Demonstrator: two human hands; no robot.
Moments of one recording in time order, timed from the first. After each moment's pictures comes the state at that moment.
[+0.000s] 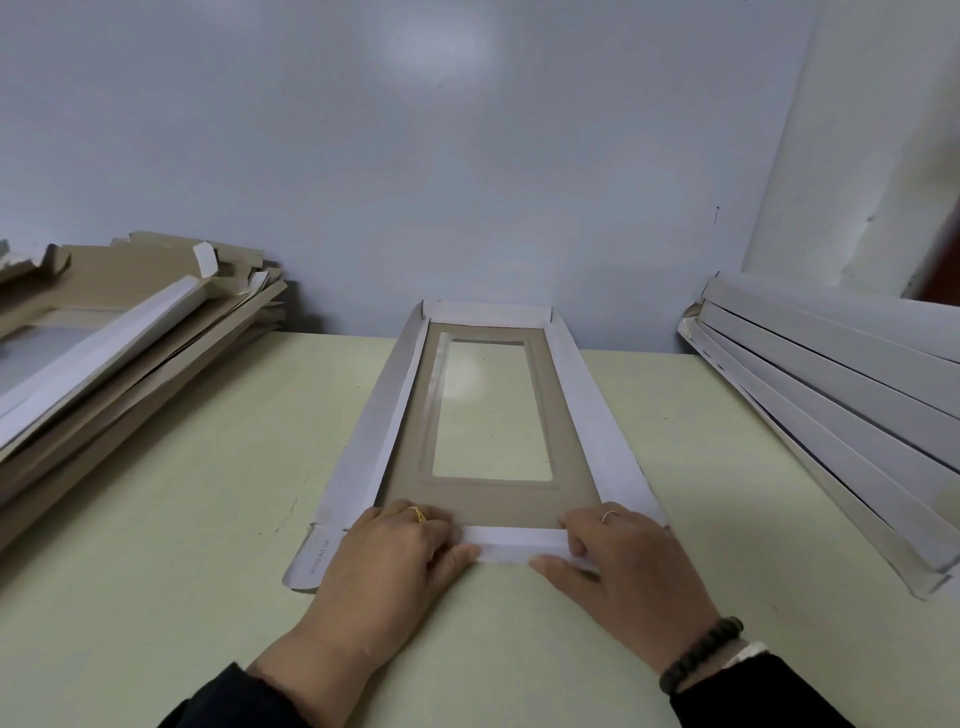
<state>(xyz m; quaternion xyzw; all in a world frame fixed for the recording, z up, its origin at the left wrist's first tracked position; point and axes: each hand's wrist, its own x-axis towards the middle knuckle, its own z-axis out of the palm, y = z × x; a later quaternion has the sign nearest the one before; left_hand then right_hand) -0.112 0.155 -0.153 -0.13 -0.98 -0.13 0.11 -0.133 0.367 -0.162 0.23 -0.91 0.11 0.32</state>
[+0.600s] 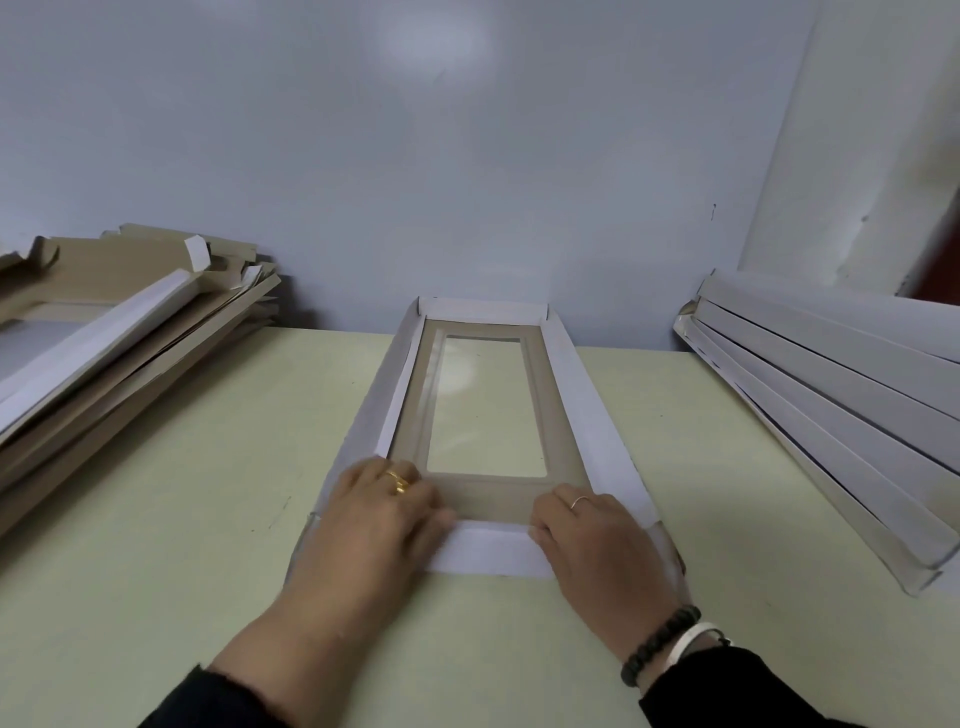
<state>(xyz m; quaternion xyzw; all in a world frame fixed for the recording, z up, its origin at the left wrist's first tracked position) -0.113 0.145 -0.134 -0.16 -0.96 -0.14 0.19 -0.135 0.346 -0.157 0.23 -0.92 0.08 0.30</state>
